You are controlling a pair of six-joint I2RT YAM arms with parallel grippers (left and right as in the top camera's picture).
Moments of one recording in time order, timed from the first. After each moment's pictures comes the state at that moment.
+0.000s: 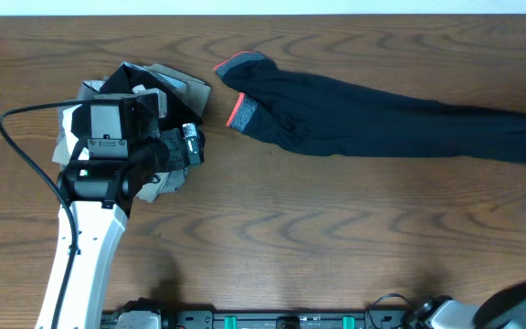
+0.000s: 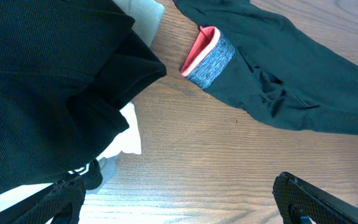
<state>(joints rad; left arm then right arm) -0.05 1.22 1.08 -0.78 0.25 -0.25 -0.81 1.46 1.25 -0.61 -0.57 0.24</state>
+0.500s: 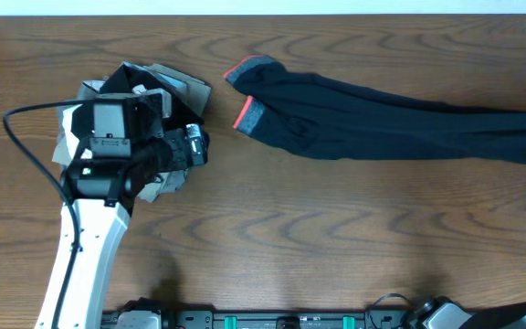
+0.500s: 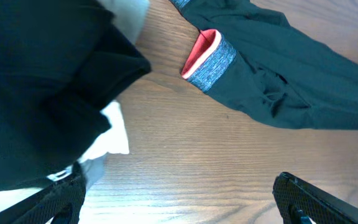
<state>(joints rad) -0.07 1.23 1.08 -0.78 0.28 -0.24 -0.85 1.36 1.26 -0.56 -0.47 0.34</state>
